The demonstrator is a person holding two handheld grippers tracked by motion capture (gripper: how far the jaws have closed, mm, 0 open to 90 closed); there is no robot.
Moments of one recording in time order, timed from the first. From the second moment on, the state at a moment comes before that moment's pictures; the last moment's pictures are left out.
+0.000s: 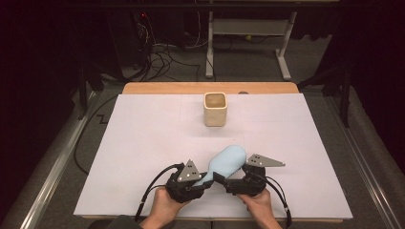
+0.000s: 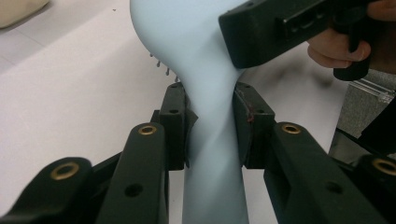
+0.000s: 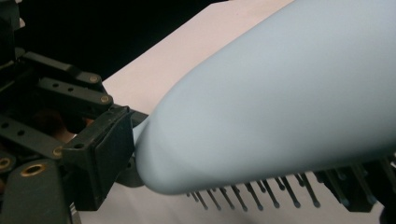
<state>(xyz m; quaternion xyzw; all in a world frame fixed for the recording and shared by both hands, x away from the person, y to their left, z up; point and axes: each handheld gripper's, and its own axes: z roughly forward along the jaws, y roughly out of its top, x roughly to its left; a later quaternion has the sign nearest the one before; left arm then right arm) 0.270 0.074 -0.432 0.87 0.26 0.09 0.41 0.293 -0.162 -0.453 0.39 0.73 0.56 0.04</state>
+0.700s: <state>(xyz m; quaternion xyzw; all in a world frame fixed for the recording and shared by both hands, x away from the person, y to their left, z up) 0.271 0.074 -0.433 0.87 0.26 0.09 0.41 0.292 -0.156 -0.446 0.38 0.73 0.56 0.06</state>
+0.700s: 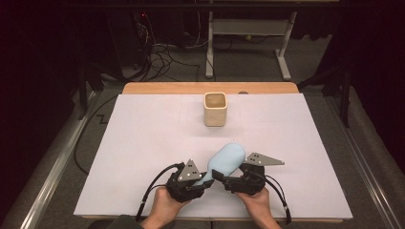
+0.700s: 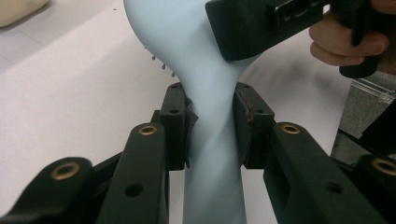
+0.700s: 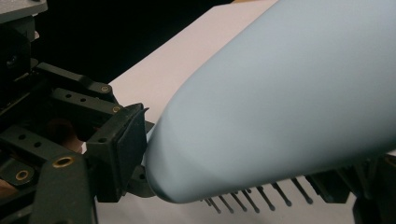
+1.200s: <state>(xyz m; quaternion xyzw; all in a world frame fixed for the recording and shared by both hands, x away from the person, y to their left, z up) 0.271 0.074 -0.433 0.87 0.26 0.08 0.41 0.287 -0.159 -0.433 0.36 0.73 0.58 0.04</state>
